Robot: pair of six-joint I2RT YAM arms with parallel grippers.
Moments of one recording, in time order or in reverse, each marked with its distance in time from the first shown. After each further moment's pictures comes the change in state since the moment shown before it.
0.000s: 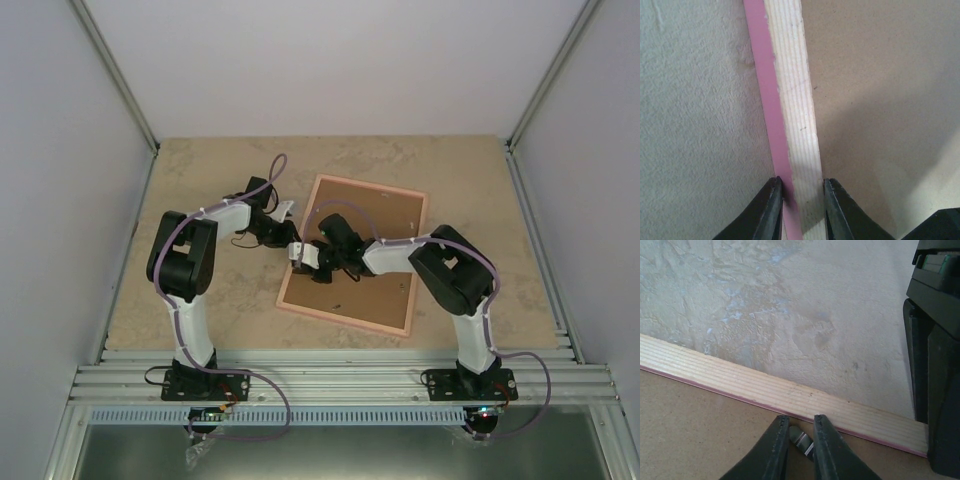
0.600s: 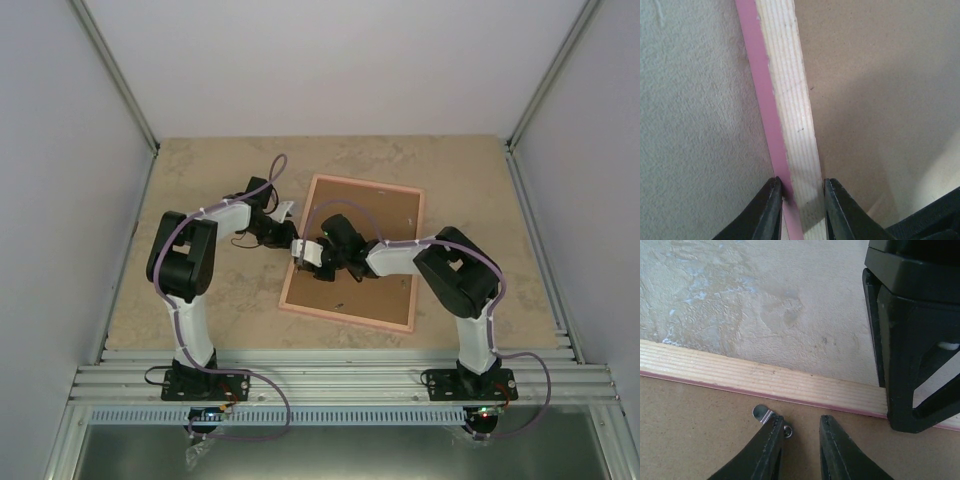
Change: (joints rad) left arm -0.001 -0.003 0.000 -0.005 -0.005 0.000; right arm 0.003 -0.039 -0.037 0.022 0.123 0.041
